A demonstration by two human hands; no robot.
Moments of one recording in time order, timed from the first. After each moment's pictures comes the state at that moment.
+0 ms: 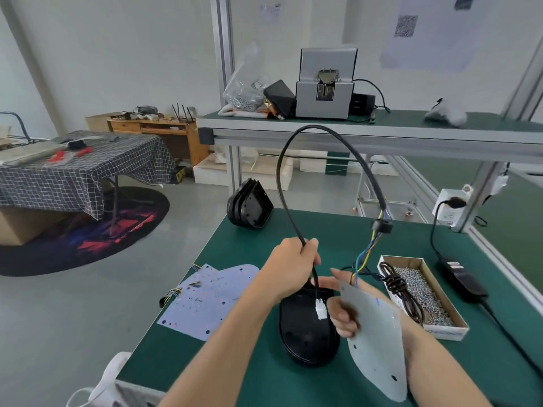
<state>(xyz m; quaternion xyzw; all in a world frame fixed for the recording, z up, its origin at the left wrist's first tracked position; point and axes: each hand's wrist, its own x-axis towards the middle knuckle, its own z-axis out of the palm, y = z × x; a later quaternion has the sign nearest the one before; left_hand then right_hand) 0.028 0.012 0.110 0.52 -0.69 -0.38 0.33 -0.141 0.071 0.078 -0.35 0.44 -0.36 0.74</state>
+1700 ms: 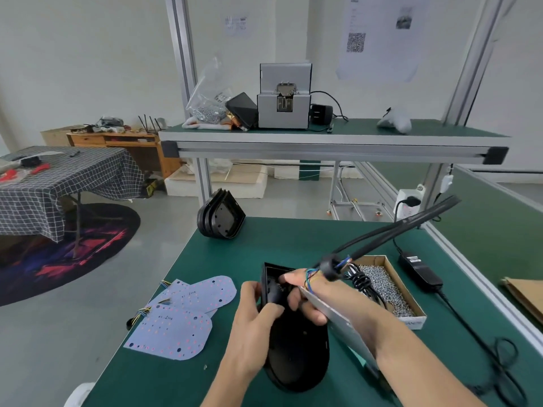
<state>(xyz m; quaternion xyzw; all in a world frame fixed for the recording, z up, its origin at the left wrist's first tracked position) 0.040 0.081 0.046 0.45 -0.56 -0.51 0.48 -0.135 0.088 0.112 -0.53 0.52 -0.36 0.57</state>
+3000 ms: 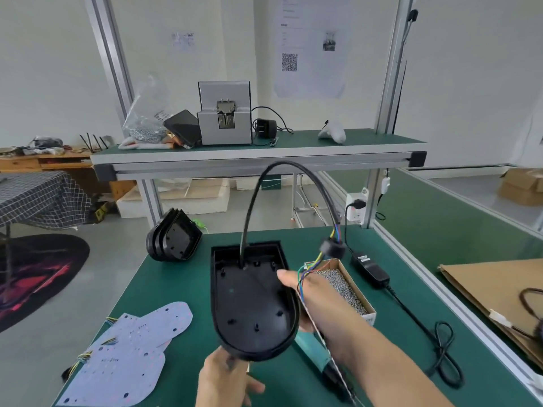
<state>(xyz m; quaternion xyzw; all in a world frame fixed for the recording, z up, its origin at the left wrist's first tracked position) 0.011 0.100 0.029 0.59 -0.51 -0.52 0.35 -0.160 0.125 0.139 -0.41 0.58 -0.48 0.52</state>
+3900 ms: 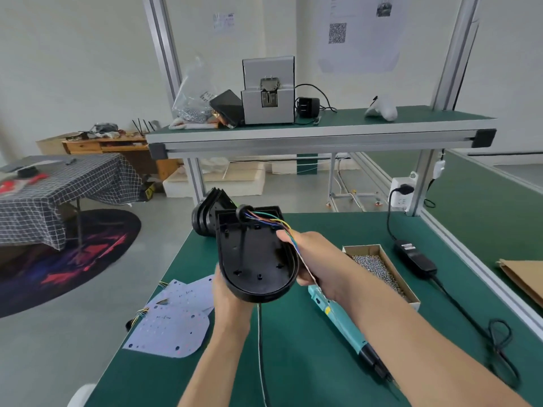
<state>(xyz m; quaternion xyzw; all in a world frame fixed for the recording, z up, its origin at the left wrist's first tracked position) 0.029 0.047 0.081 0.45 -0.37 -0.51 0.63 -0.123 0.066 0.154 -0.47 0.57 -0.43 0.52</state>
